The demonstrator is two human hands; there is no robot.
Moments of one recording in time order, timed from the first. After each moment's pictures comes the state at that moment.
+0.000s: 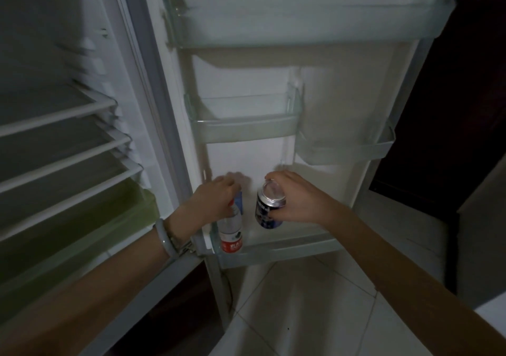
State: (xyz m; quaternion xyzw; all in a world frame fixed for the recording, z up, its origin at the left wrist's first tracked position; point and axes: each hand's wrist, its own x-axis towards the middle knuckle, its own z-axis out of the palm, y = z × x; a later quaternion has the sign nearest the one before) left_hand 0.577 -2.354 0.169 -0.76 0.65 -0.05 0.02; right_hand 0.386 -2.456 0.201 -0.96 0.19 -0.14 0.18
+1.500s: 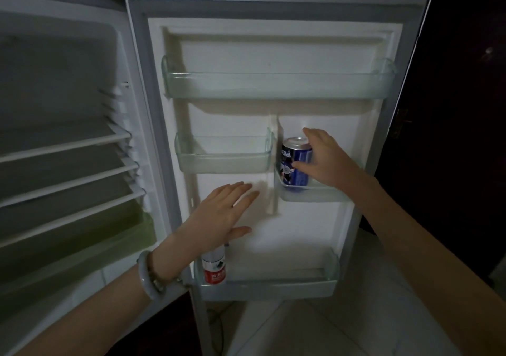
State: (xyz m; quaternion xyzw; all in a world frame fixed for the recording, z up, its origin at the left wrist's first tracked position) left_hand 0.495 -2.346 0.218 -0.68 0.67 -0.28 -0.04; right_hand 0.336 -2.541 0.312 -0.94 0.22 -0.27 0.09
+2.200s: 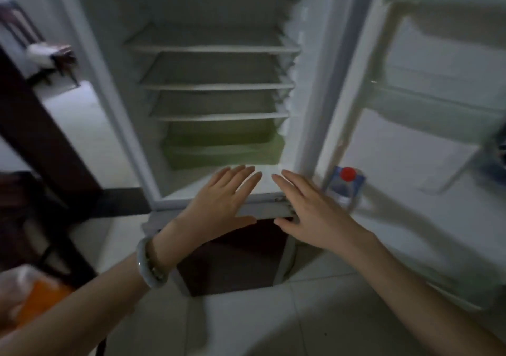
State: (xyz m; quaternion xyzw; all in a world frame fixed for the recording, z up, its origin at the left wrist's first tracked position) left_hand 0.498 -2.107 0.143 -0.89 0.42 -0.16 0.01; right_hand 0.427 -2.308 0.182 -0.98 -0.17 -0.04 0.09
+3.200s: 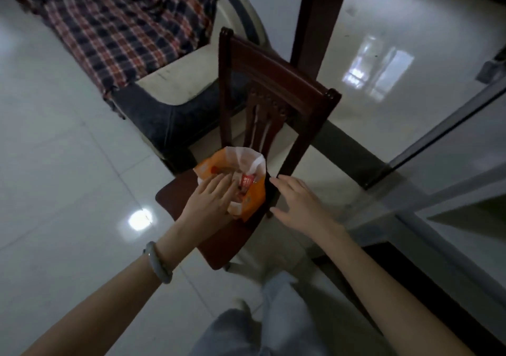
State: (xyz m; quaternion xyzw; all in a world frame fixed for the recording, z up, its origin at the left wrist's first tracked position) left_hand 0.389 -1.624 -0.010 -0.99 -0.14 0.09 0.03; right_hand 0.548 -1.785 0.004 -0.82 -0.50 0.21 0.16
